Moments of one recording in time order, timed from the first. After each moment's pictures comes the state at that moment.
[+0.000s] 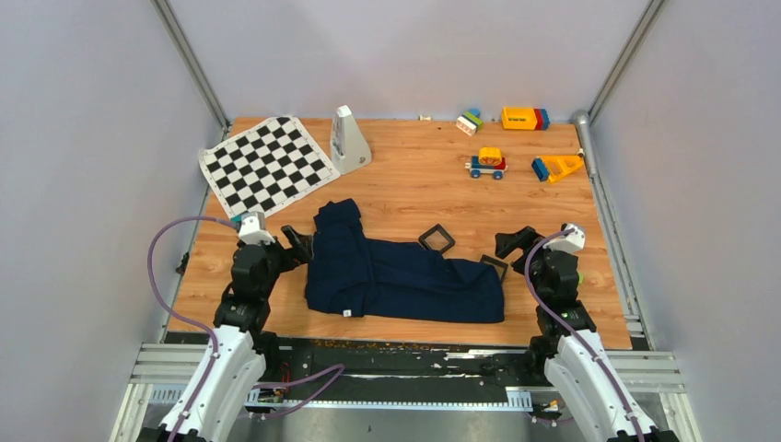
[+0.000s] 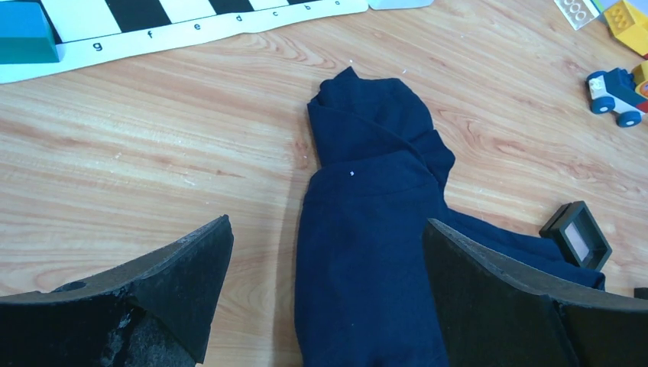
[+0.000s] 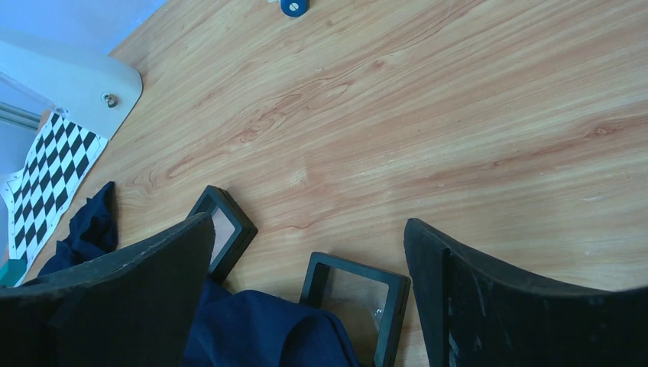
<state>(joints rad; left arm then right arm) -0.14 0.52 0.23 -0.02 -0.05 -0.46 0.14 0.55 0.16 0.09 0.08 0.63</state>
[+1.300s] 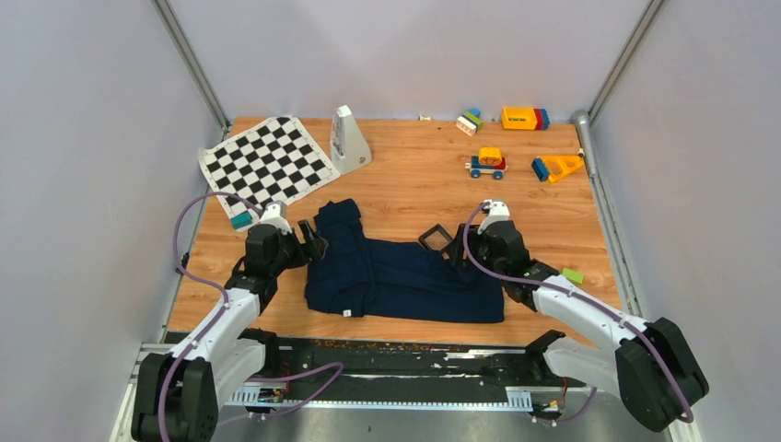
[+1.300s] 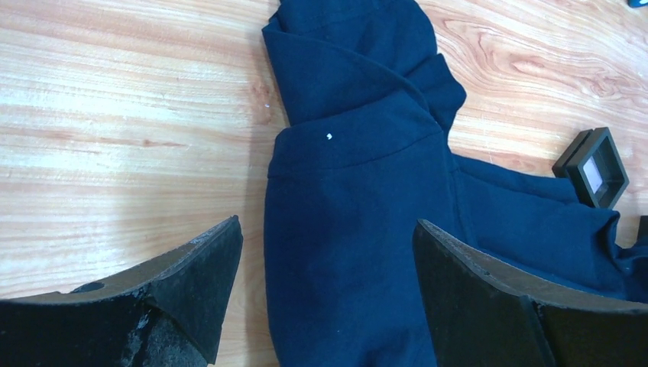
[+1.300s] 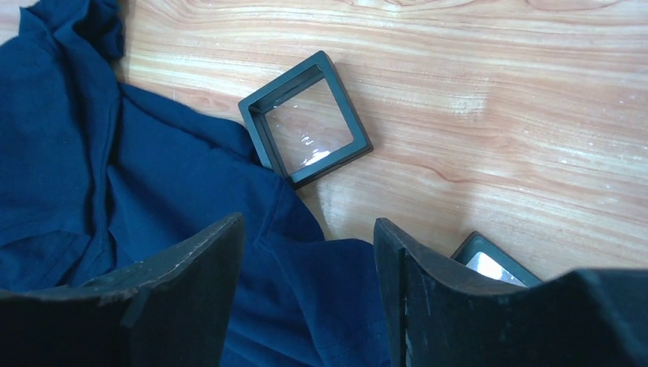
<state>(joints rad) -0.14 0.91 0.31 0.07 0.14 -0.44 0.53 1.06 0.44 0.07 0.06 0.47</state>
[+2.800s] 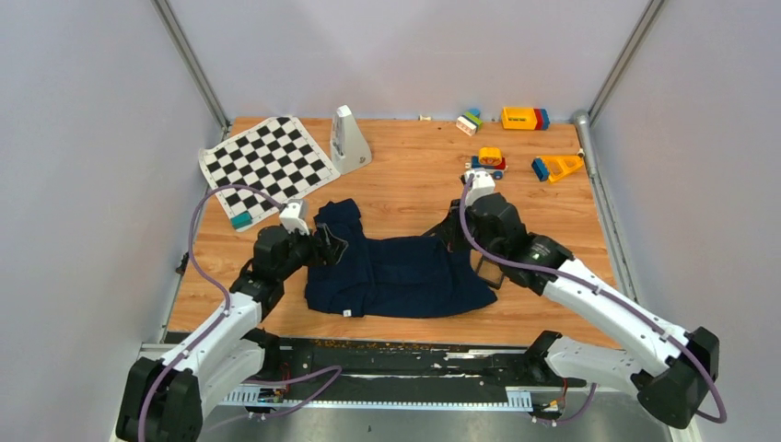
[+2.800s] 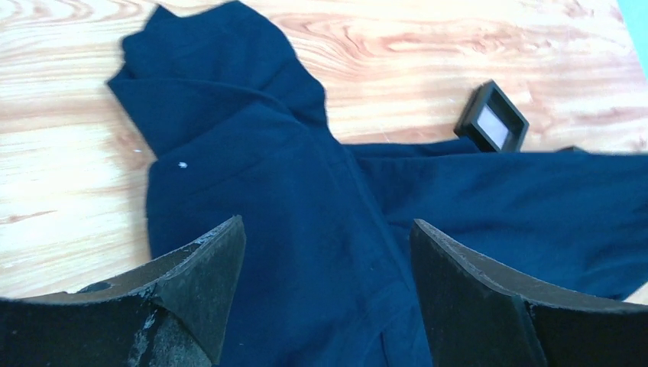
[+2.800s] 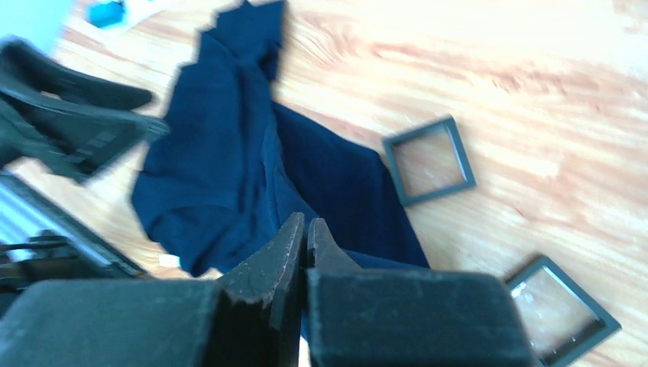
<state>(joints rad) -0.27 0.86 0.32 0.16 0.21 -0.40 0.77 1.05 0.87 -0.37 0.16 0.48</state>
